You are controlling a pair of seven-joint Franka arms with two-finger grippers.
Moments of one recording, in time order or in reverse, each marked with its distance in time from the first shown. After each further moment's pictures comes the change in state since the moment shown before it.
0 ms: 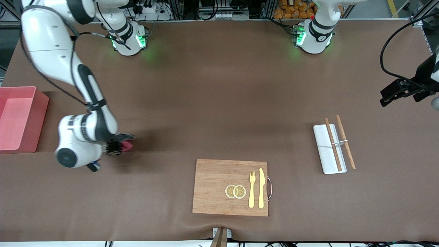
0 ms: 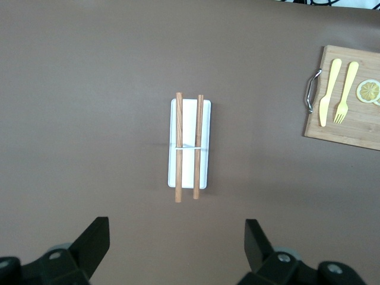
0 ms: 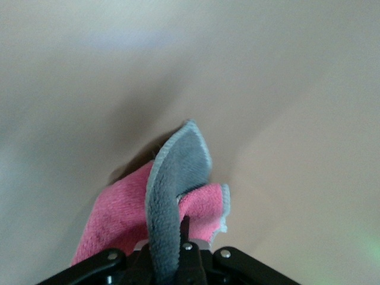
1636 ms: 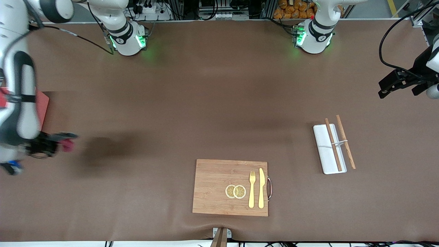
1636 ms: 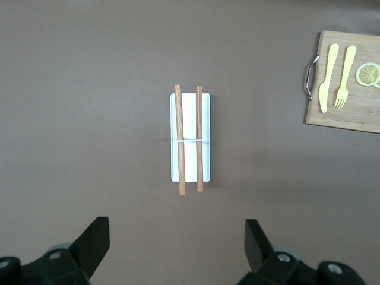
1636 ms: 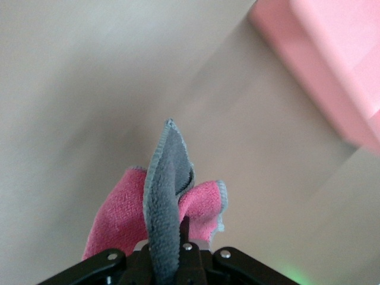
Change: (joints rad) left arm -0.011 -0.065 0.011 -0.083 -0.002 0.024 0.052; right arm -0.387 -0.082 -0.051 0.266 -0.127 -0.273 -0.409
